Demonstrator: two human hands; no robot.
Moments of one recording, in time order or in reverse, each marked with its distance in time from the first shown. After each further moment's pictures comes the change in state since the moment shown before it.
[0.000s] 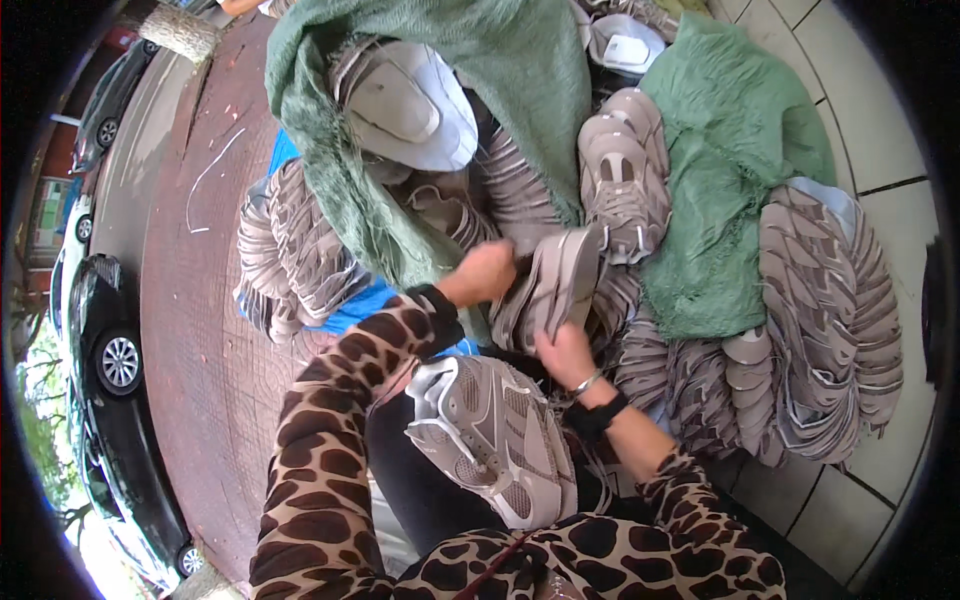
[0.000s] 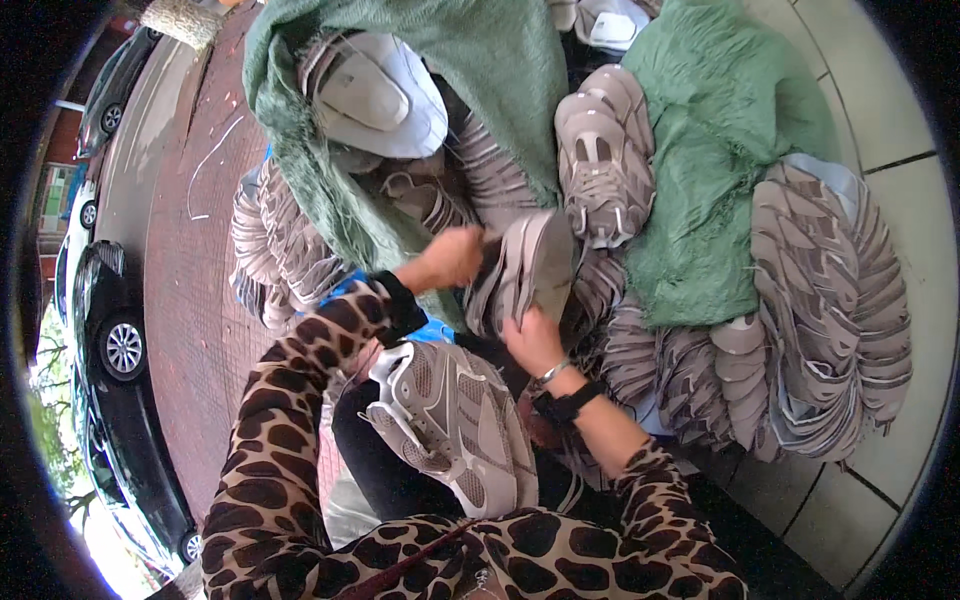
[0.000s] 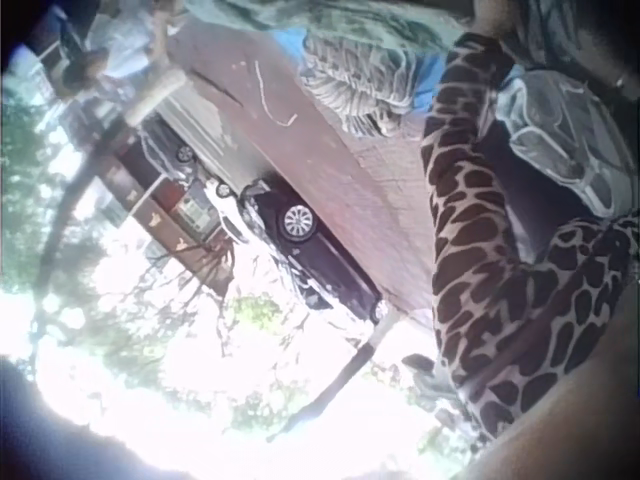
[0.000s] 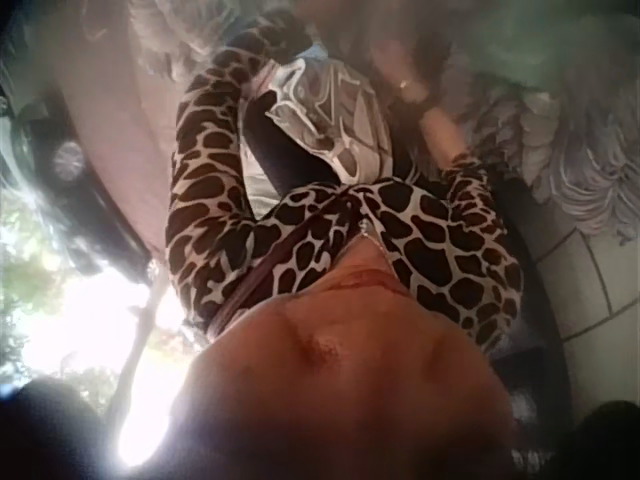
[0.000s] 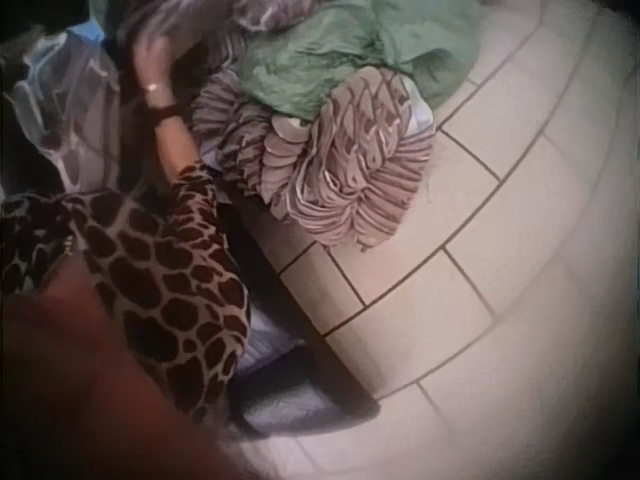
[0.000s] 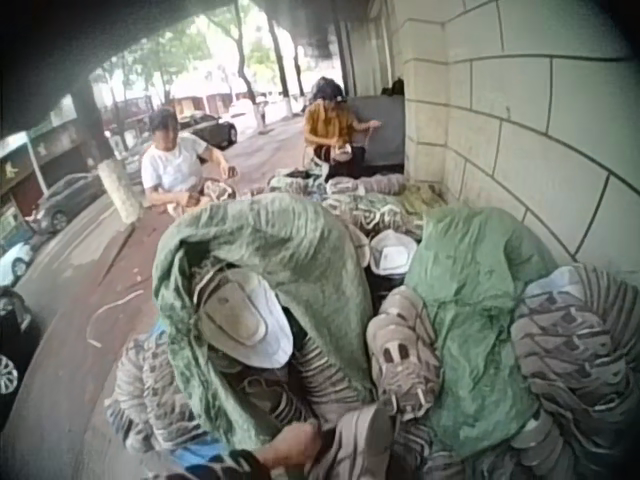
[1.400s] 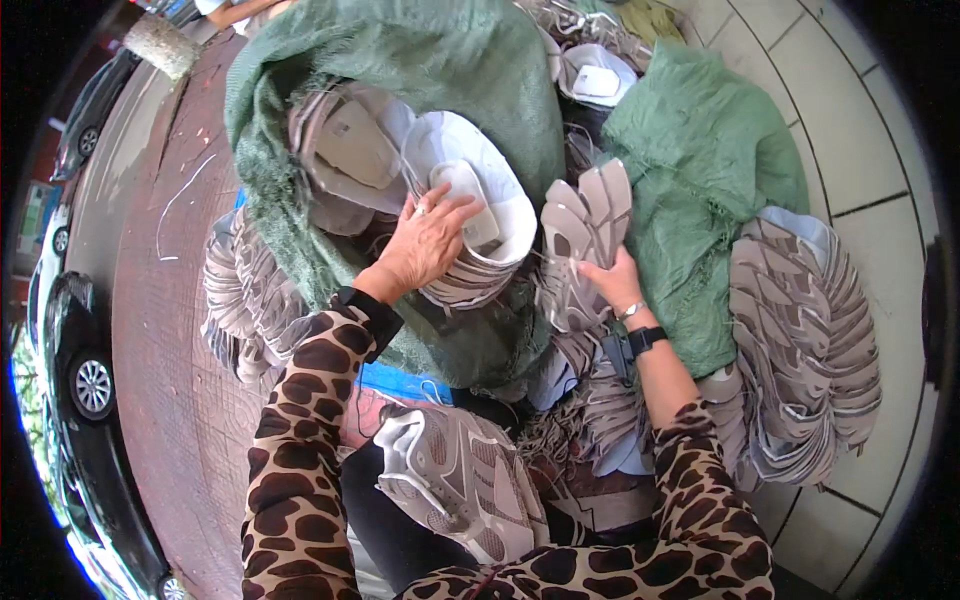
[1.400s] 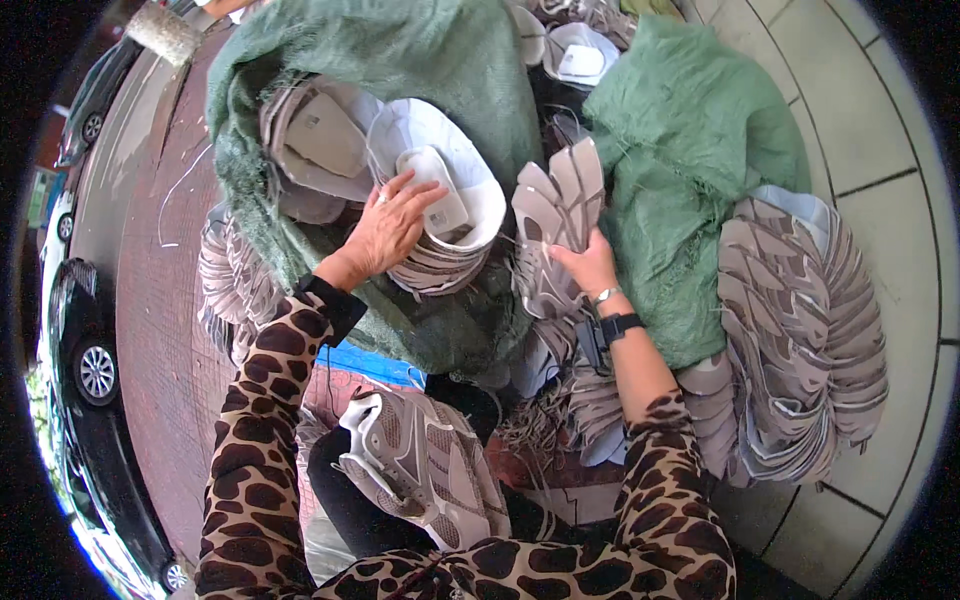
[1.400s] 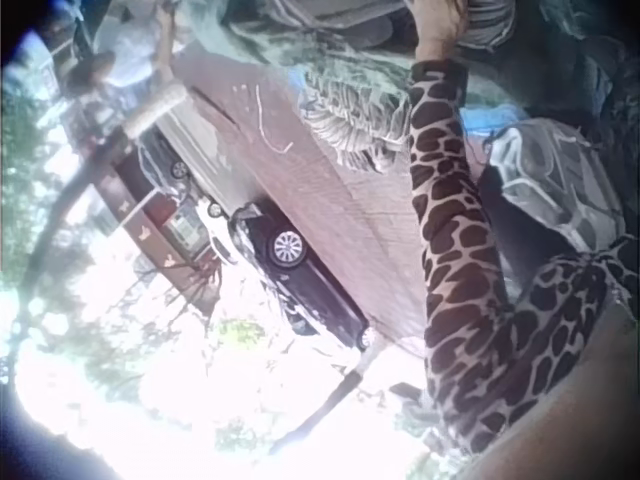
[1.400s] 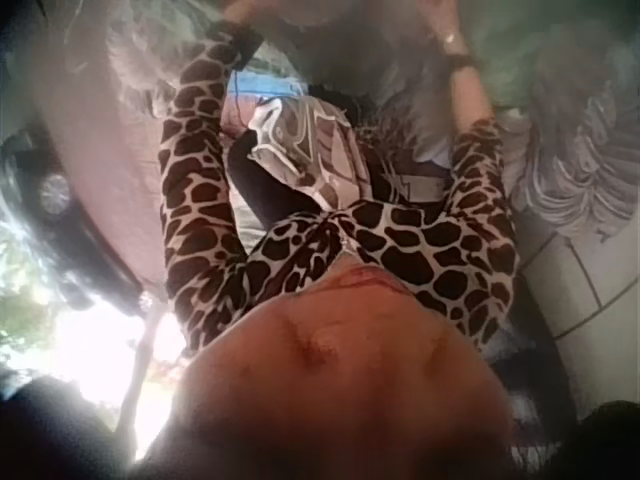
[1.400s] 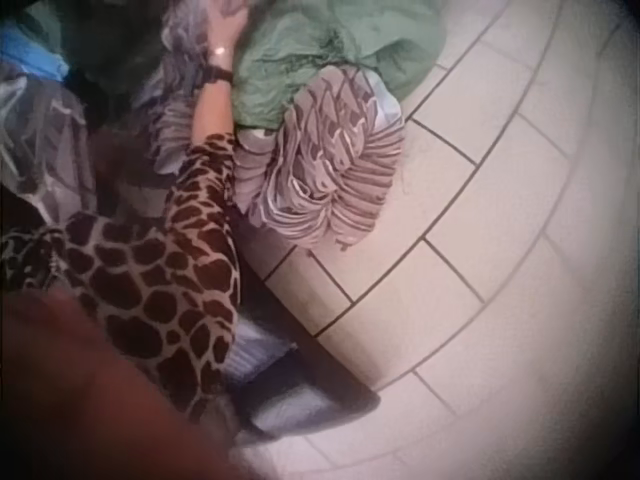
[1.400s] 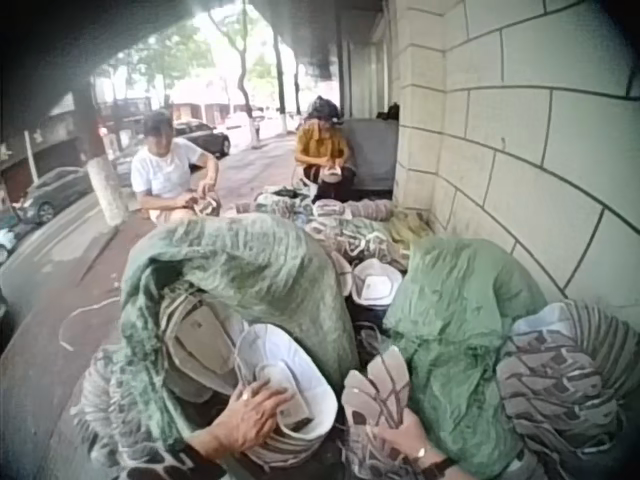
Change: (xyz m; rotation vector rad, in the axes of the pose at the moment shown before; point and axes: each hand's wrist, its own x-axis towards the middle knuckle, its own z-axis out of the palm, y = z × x) left_hand 0.029 0.001 -0.124 0.324 0.310 0.257; right_hand 0.146 0.041 -0.160 0.125 0.341 0.060
